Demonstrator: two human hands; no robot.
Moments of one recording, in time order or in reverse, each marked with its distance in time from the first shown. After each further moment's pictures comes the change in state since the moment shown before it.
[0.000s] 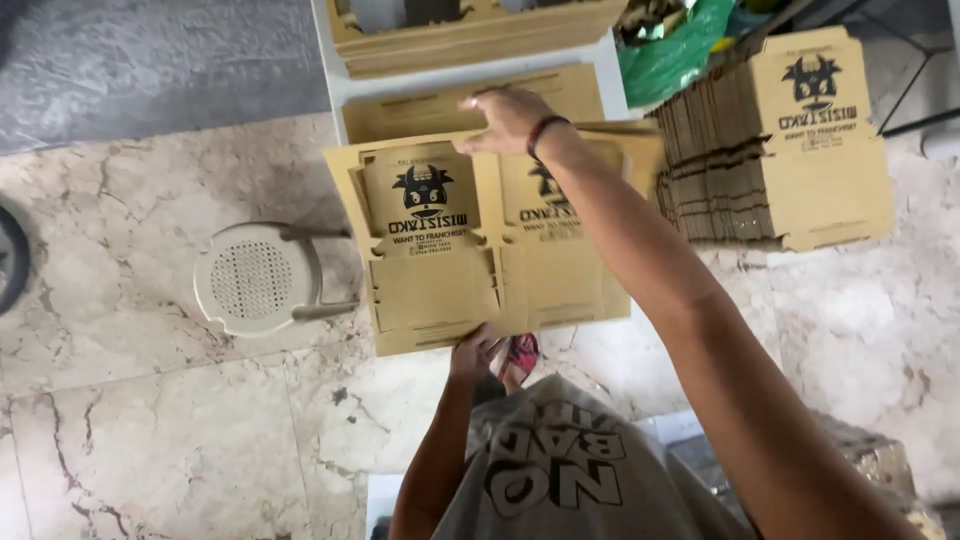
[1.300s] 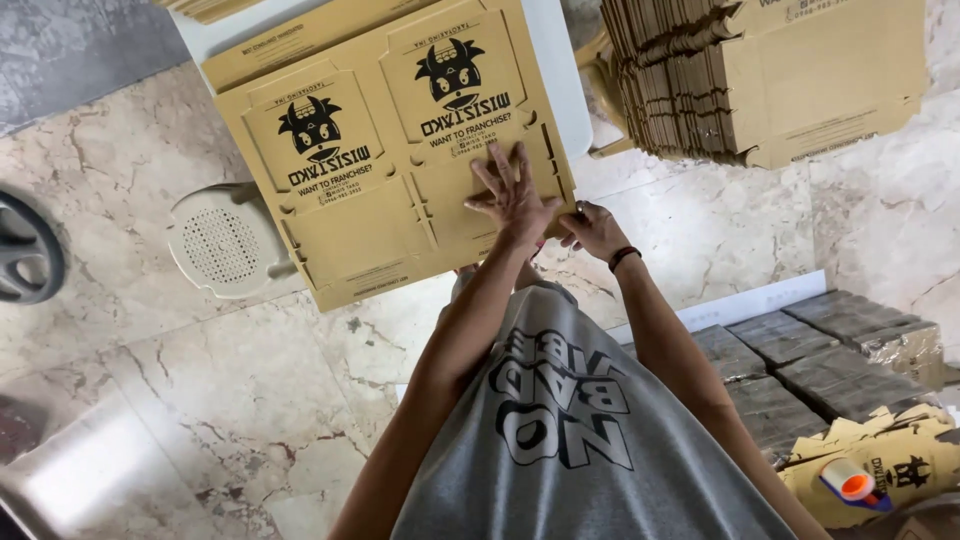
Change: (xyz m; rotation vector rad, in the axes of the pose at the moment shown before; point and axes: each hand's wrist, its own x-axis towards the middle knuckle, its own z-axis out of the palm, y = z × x) left_hand 0.023 -0.106 0.269 2.317 -0.046 0.627; right_hand -0.341 0.118 0.228 1.350 0.053 0.751
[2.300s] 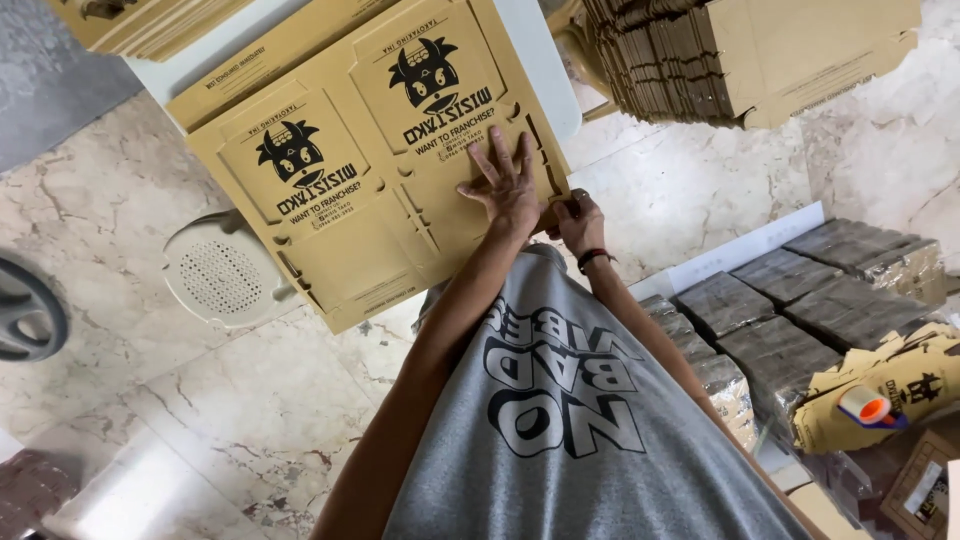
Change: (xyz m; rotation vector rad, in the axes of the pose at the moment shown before) left_hand 0.025 -0.014 0.007 0.277 -0.246 0.168; right_hand -0.001 0.000 0.069 0.273 0.485 0.152
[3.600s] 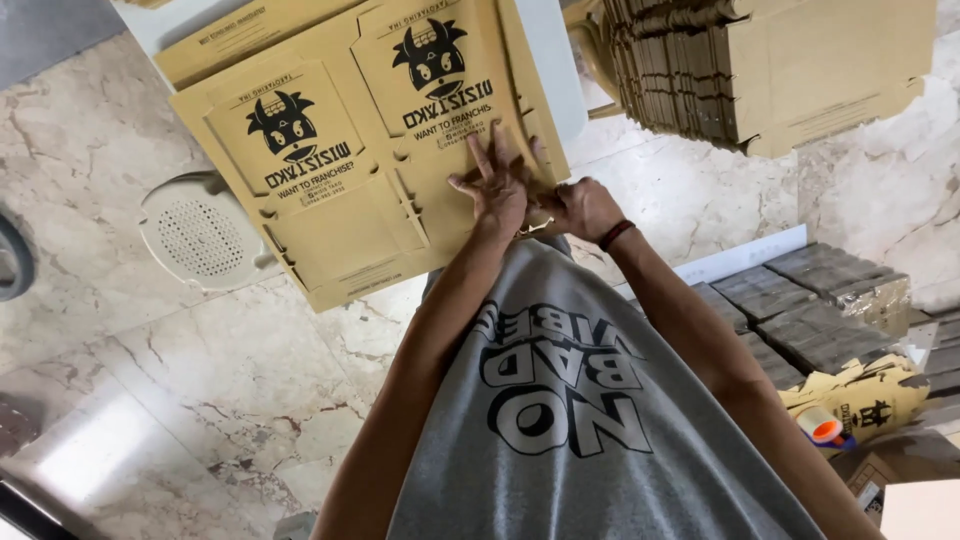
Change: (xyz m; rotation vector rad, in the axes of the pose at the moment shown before) left_hand -0.017 -0.007 -0.027 0.134 -0.038 0.040; right_hand 0.022 -0.082 -0.038 -0.928 -0.378 -0.831
